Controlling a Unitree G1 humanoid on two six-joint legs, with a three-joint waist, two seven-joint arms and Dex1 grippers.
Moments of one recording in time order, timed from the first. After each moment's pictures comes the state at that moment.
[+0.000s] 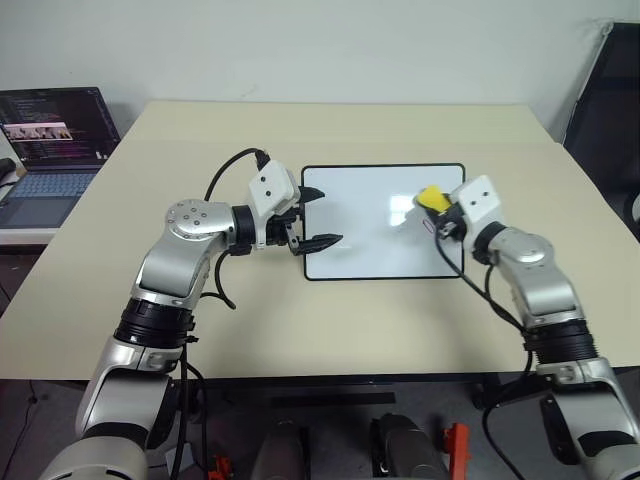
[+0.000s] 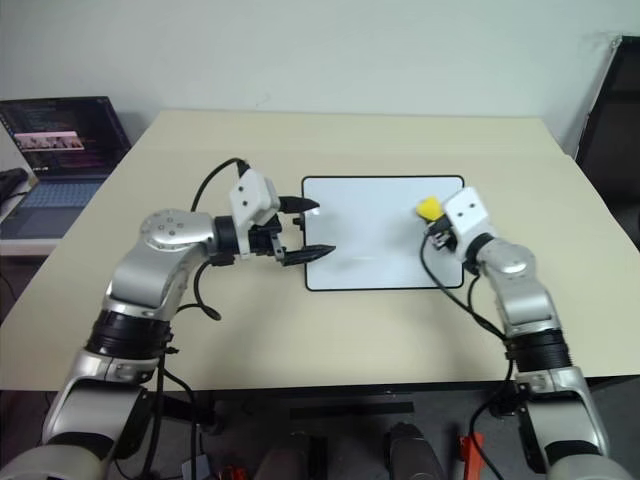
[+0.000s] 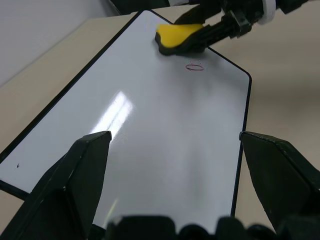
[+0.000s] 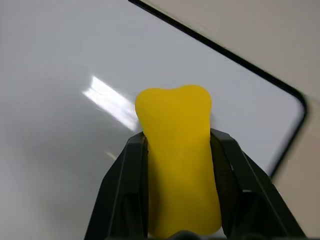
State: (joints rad) left arm -0.71 0.57 -0.13 0.07 -0.23 0.34 -1.01; right arm -0.60 -0.54 0.01 0.24 0.02 0.27 0.49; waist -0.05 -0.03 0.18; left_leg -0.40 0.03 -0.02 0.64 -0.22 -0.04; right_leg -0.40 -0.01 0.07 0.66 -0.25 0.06
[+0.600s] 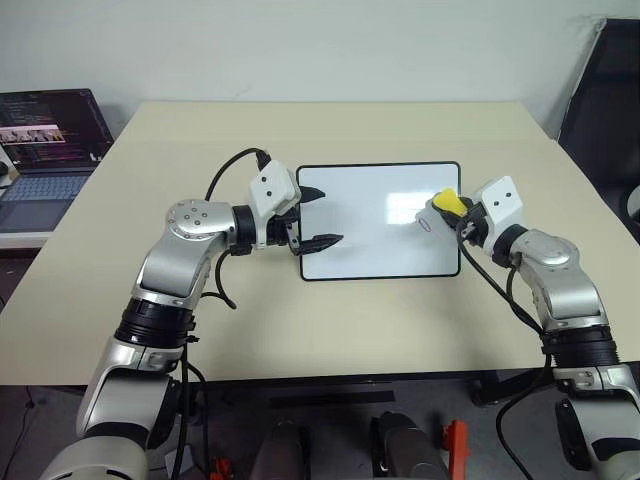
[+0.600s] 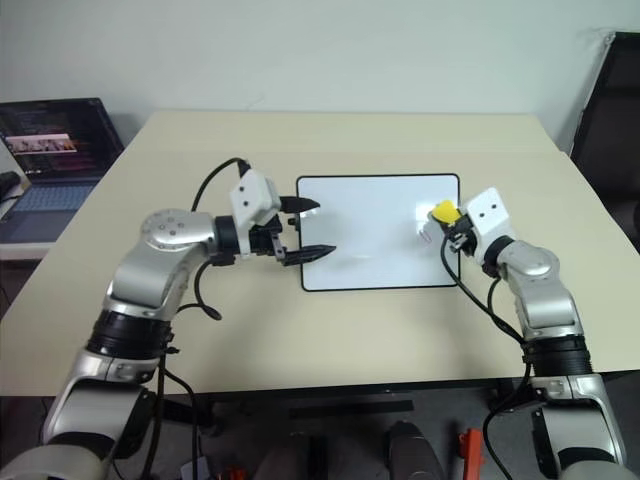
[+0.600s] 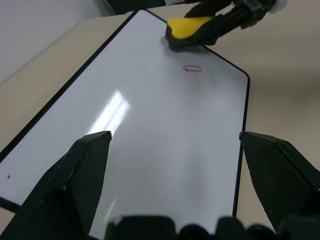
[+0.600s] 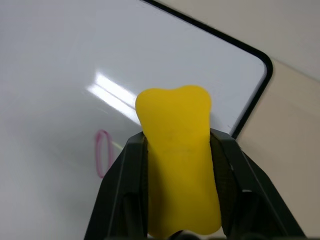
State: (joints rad) left arm -0.72 0.59 -0.13 0.07 -0.22 0.34 -1.02; right arm -0.56 -0.62 -0.08 0.03 0.22 0.42 0.67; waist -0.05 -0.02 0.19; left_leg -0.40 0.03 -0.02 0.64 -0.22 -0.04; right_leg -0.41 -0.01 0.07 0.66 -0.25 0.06
